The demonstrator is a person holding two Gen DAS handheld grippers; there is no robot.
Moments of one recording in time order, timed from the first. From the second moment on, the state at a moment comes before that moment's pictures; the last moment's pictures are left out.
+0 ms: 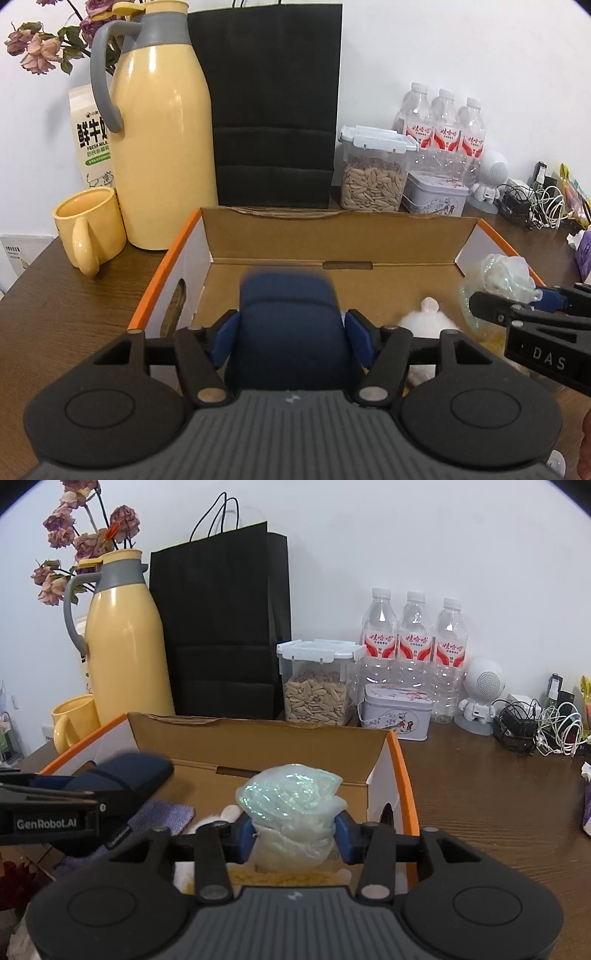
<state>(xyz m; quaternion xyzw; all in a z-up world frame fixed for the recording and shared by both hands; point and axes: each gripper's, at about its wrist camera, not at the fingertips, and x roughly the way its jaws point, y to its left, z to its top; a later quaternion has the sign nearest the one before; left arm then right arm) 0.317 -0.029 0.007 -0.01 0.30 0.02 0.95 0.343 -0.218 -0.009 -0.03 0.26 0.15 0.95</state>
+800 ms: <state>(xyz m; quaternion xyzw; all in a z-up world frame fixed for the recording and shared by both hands) 0.264 -0.028 0.056 -0.01 0.21 0.03 0.98 0.288 -0.221 0.042 -0.03 0.21 0.16 0.96</state>
